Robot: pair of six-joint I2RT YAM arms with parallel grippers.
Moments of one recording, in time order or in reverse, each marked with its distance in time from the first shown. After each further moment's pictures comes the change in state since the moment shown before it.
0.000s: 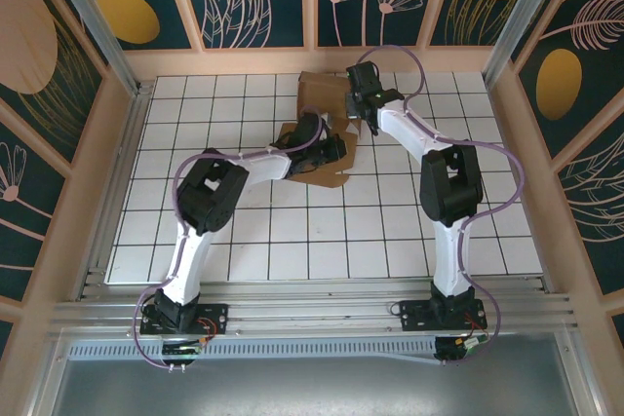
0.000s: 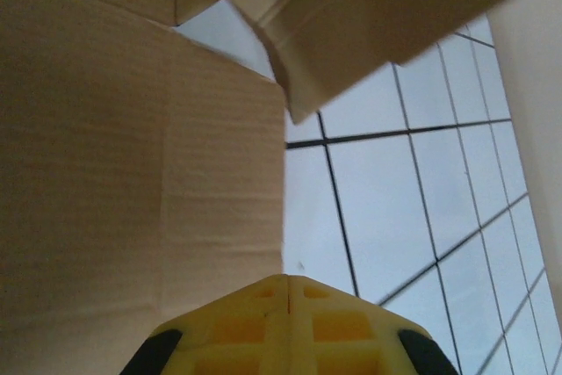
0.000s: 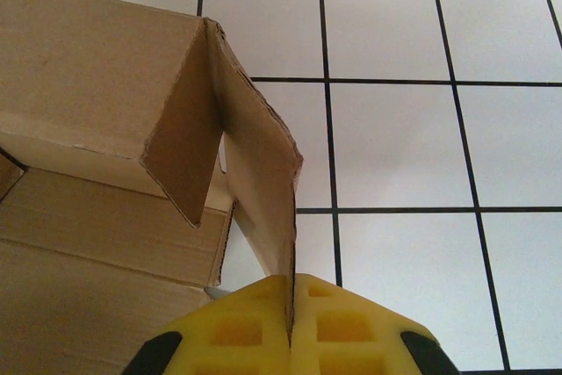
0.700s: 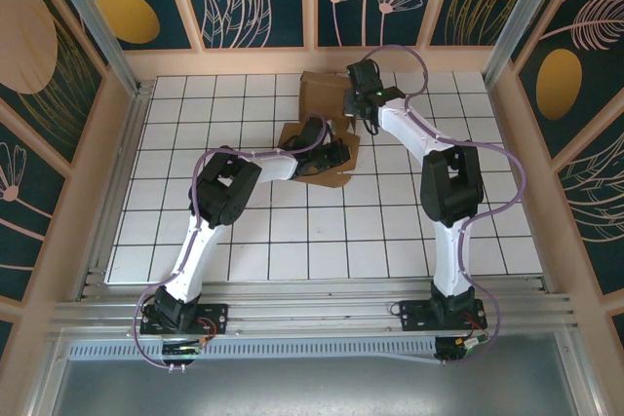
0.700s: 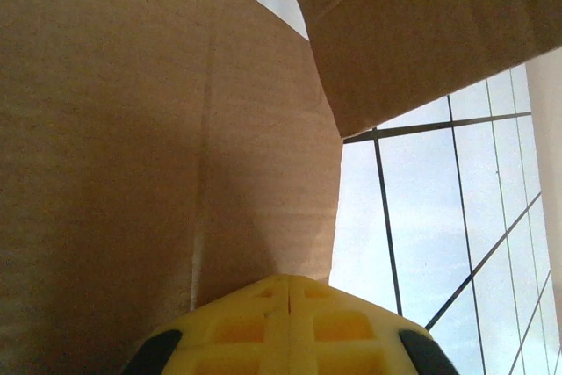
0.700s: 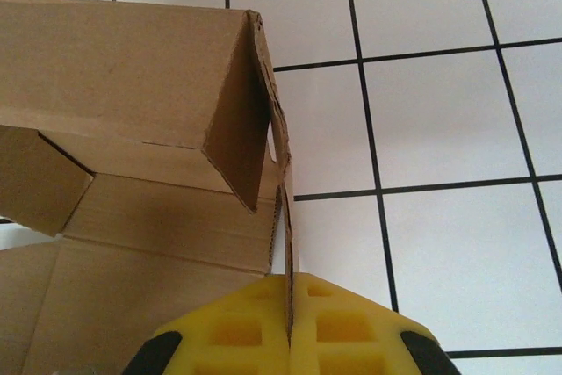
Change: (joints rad) left arm 0.002 0.117 0.062 0.028 0.060 -0.050; right arm 0.000 -0.004 0.023 -0.035 -0.089 0.149
